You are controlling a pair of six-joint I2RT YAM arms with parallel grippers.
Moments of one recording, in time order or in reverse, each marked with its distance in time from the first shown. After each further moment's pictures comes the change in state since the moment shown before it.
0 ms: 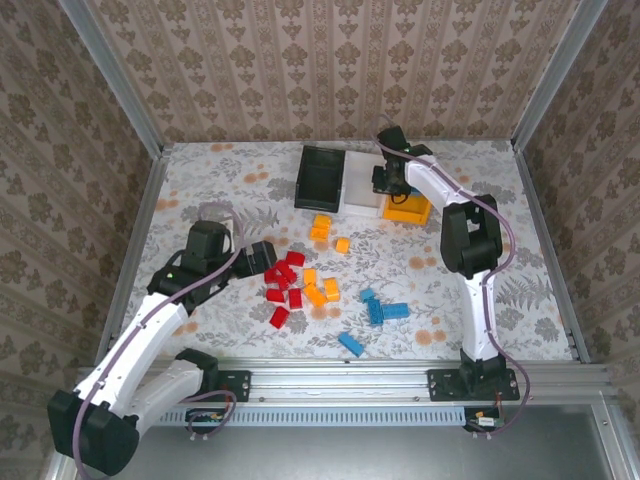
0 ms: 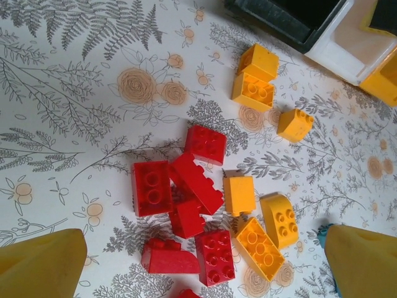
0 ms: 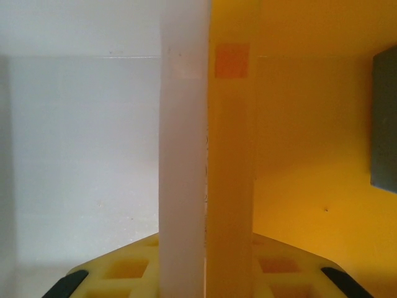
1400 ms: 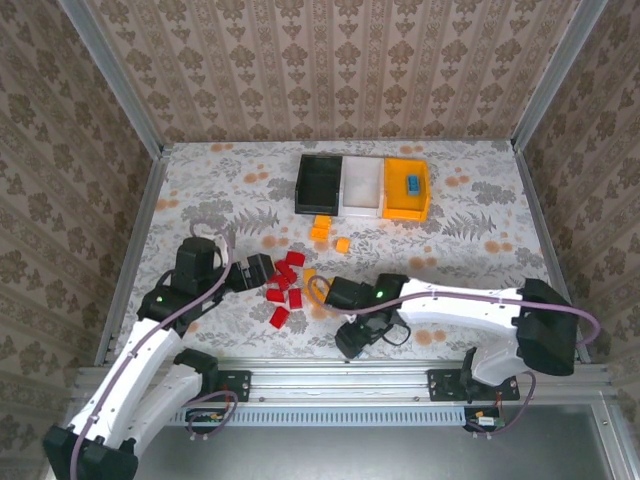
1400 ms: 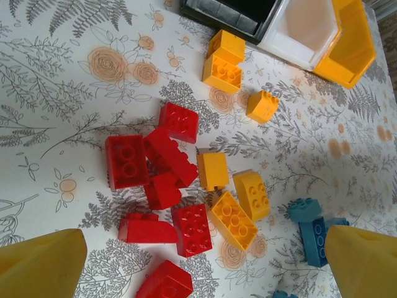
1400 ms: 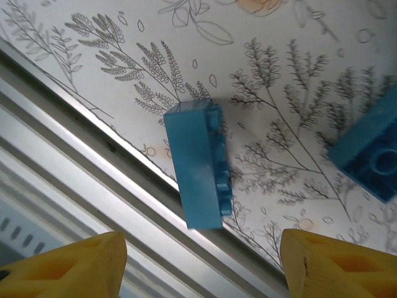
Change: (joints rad) left arm 0.011 -0.187 -0.100 -0.011 0.101 -0.026; right arm 0.871 -0.783 -0.968 -0.109 -0.097 0.074
